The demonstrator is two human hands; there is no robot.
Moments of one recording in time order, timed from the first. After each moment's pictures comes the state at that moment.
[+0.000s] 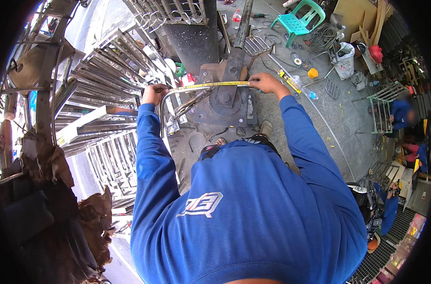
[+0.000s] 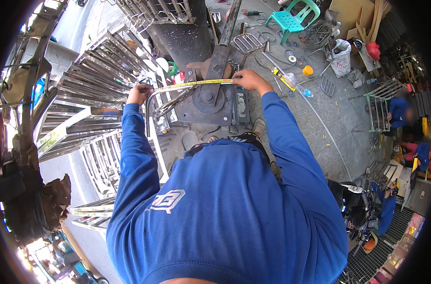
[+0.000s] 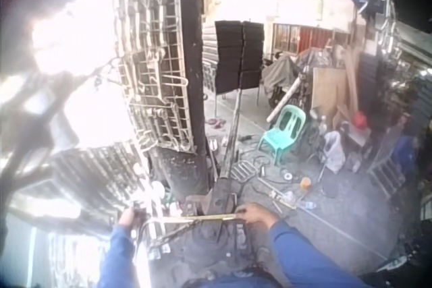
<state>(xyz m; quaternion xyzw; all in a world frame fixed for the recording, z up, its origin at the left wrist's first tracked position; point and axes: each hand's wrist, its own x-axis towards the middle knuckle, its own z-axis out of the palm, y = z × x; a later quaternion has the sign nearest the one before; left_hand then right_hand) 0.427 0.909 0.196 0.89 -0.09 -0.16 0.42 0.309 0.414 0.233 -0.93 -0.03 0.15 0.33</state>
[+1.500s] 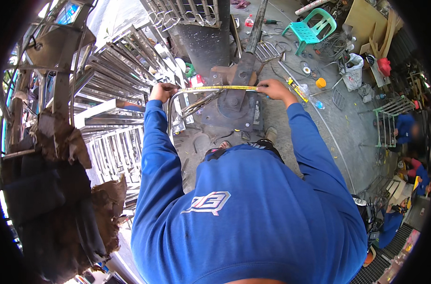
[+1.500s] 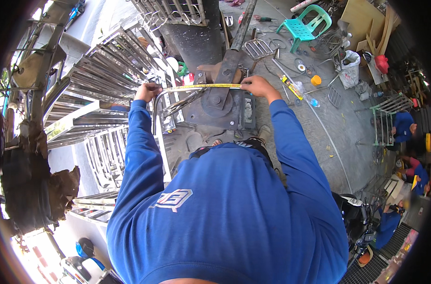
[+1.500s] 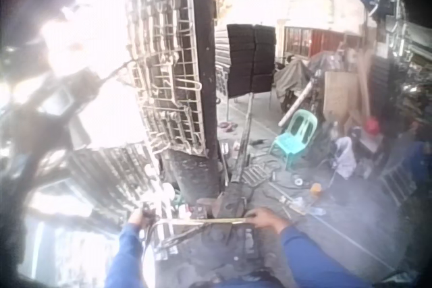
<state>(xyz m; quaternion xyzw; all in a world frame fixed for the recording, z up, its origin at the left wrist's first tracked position) 0.430 0.913 0.198 0.87 -0.07 -0.18 0.46 0.310 0.416 0.238 -0.92 0.00 0.18 0.34</state>
